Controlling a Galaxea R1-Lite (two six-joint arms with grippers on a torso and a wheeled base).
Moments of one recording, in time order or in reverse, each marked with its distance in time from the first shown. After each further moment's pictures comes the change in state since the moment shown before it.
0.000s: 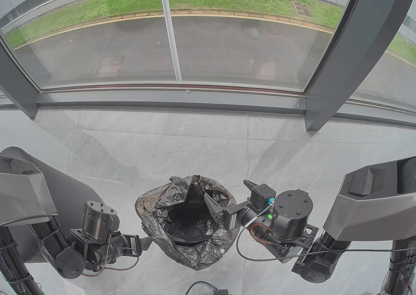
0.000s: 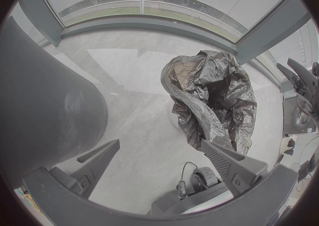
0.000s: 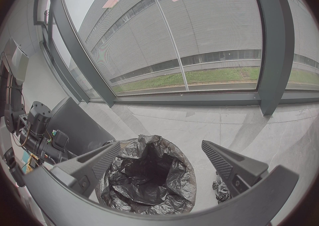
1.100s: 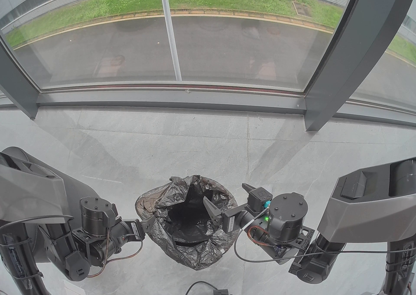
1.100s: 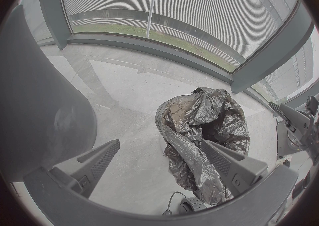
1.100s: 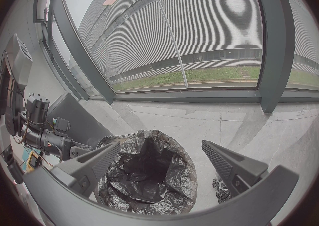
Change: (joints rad) left arm 0.022 0.114 0.036 -0.399 0.007 -0.053; right arm 0.000 0.033 -0.010 0.000 0.000 0.000
